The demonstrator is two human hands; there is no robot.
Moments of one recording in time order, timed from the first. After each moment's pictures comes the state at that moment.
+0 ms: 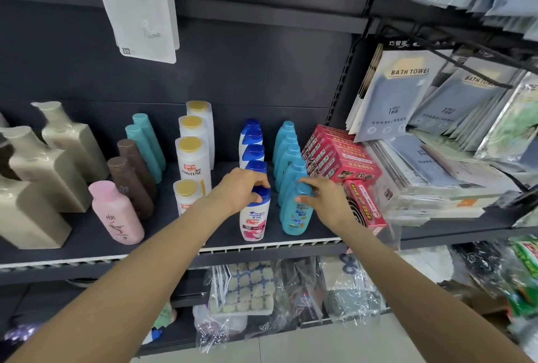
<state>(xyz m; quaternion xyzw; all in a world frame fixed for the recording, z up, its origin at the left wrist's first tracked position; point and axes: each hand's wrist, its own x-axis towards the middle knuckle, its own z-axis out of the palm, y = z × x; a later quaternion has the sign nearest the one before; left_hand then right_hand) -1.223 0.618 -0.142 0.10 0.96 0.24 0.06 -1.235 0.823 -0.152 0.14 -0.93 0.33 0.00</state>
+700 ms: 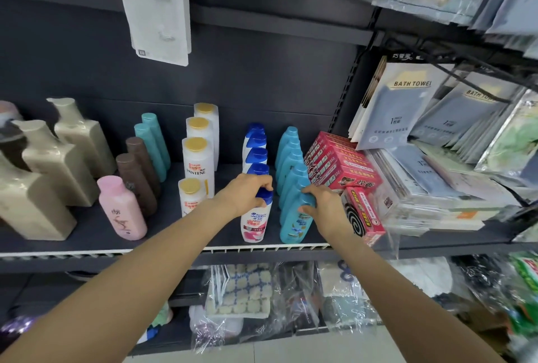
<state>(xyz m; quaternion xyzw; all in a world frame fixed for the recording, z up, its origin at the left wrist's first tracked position) -1.219 0.621 -0.149 0.11 0.95 0.28 0.05 -1.226 0.821 -0.158 0.12 -0.96 0.26 0.00</state>
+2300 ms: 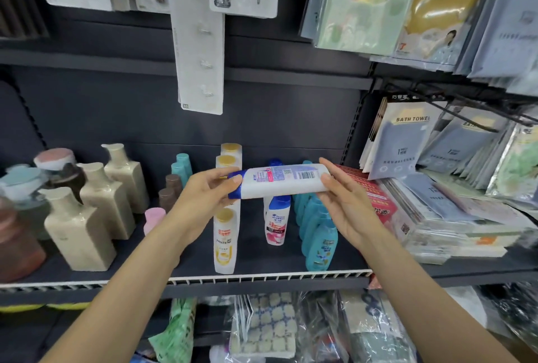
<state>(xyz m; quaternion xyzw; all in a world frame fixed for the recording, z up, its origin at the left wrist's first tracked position) -1.123 0.546 -0.056 -0.05 0.69 0.72 -0.08 -1.179 0.781 -0.060 0.07 -0.49 0.86 -0.10</state>
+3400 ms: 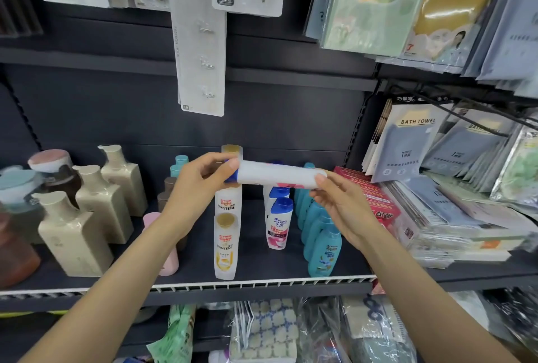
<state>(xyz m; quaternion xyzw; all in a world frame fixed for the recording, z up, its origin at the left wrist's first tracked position) -1.138 0.531 -0.047 0.00 0.74 0.64 -0.19 -1.191 0.770 -0.060 0.11 -0.63 0.77 -0.06</state>
